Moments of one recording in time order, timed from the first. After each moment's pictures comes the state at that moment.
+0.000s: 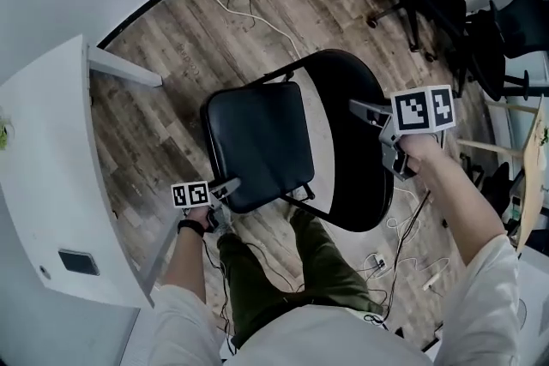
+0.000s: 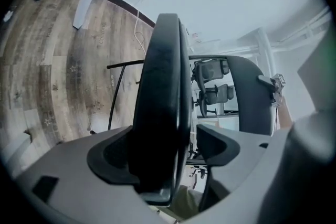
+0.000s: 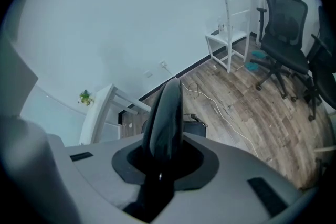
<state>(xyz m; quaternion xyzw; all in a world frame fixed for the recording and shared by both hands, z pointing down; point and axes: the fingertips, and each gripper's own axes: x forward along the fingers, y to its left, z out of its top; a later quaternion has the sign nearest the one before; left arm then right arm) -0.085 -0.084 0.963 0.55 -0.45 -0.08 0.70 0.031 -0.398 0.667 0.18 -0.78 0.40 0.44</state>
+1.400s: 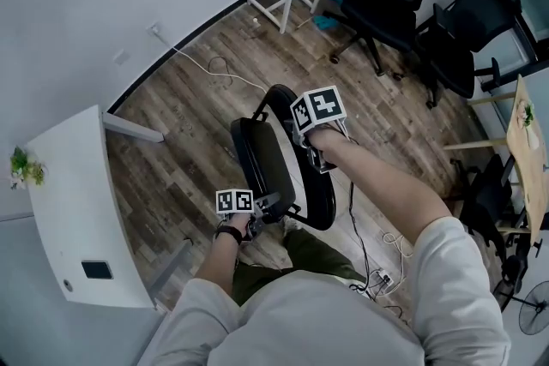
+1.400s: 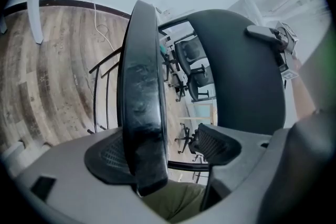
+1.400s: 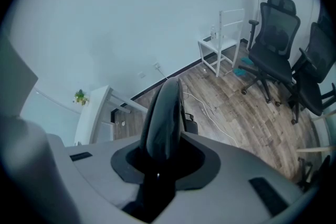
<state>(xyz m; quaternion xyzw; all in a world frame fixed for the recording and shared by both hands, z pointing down) 0.114 -0.211 0.785 0.60 -0.40 0.01 0.69 0.077 -0.418 0.588 0.21 -0.77 0.38 0.47</state>
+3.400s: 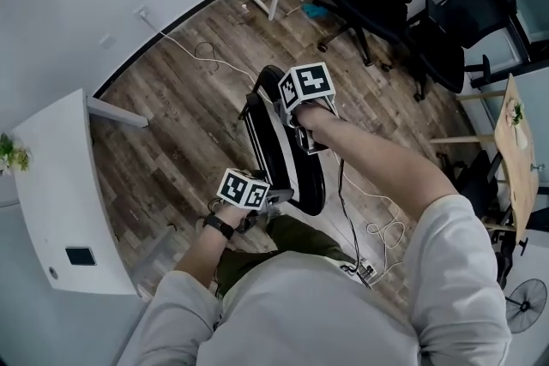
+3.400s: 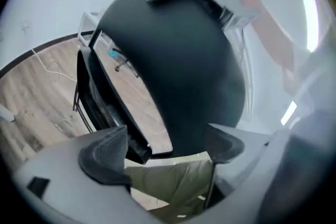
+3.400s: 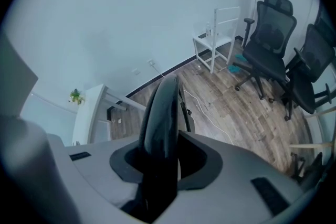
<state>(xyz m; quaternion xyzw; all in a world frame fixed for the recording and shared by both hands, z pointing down) 0.188 -0.244 0.655 0.76 -0.31 0.14 0.55 0.094 -0.427 0.579 0.23 -0.74 0.38 0.50</state>
